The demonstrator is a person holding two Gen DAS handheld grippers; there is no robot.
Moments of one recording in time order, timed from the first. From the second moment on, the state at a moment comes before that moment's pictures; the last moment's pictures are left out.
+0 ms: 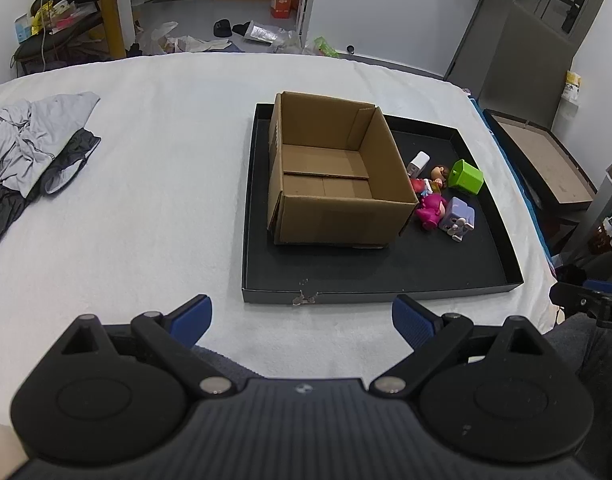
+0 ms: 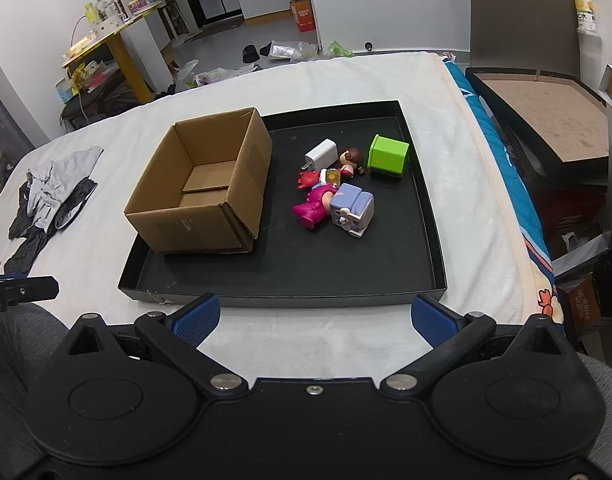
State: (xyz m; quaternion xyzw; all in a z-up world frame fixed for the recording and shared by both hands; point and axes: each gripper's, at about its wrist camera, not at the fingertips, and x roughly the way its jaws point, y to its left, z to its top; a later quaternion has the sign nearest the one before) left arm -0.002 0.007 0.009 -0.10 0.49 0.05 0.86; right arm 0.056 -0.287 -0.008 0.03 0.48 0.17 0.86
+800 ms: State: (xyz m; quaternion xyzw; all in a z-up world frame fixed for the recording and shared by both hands) left arm -0.006 0.003 0.009 -0.10 0.49 0.05 0.86; right arm 0.053 -0.292 -0.008 0.04 0.47 0.17 0.86
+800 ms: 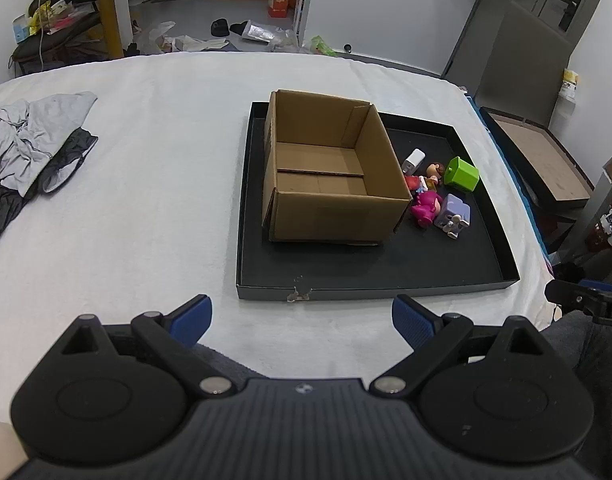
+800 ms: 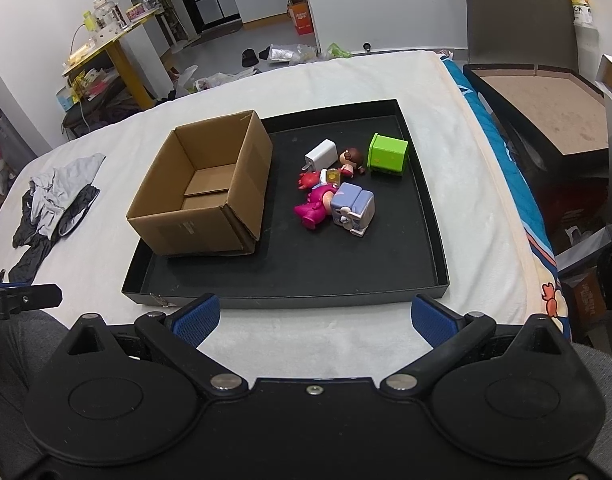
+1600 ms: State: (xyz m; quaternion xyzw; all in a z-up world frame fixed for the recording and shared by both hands) left arm -0.002 0.002 0.005 -0.10 0.49 0.04 0.86; right arm 0.058 -0.293 -0.012 0.05 0.48 0.17 0.86
